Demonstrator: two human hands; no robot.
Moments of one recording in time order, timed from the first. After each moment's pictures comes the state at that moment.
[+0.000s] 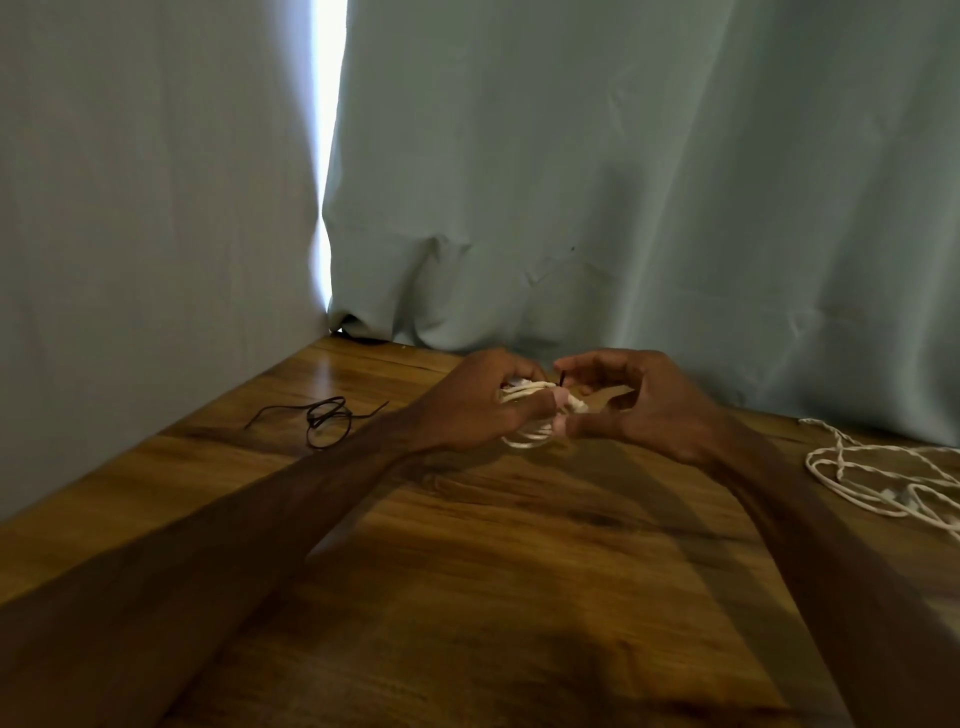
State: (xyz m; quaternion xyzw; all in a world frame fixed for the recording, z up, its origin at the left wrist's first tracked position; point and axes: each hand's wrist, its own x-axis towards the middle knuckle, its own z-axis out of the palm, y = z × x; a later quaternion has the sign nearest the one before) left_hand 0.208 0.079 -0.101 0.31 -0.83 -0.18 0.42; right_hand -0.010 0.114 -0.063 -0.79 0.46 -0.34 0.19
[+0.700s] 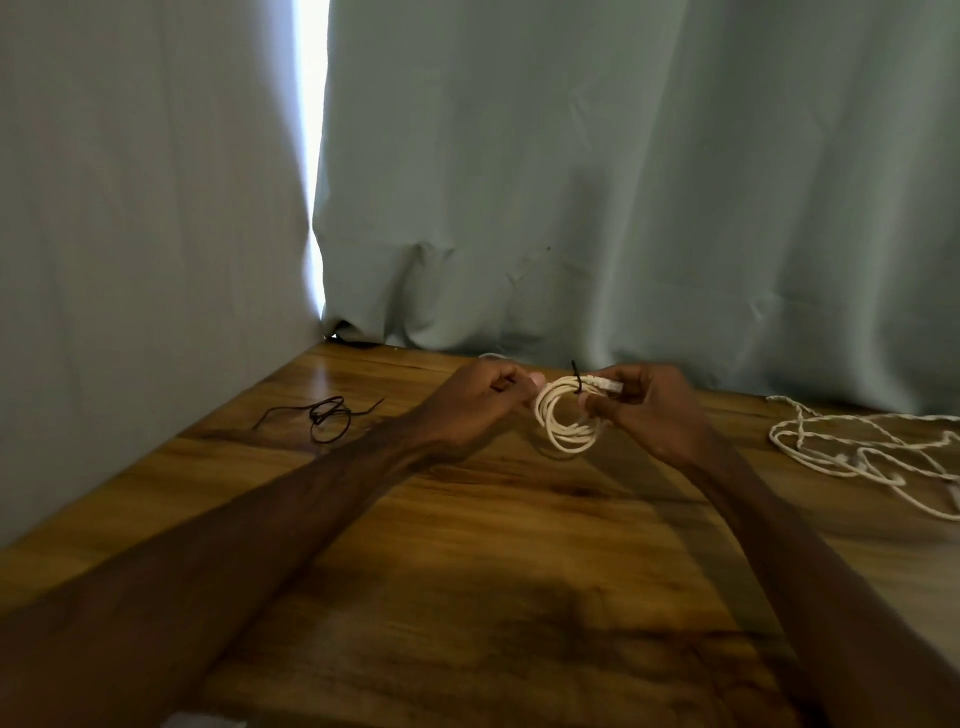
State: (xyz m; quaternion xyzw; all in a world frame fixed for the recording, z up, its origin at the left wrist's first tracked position) left_hand 0.198 0.080 -0.117 0.35 -0.79 -0.27 0.41; right_hand -0.039 0.109 -0.099 -0.71 0.52 -0.45 0.15
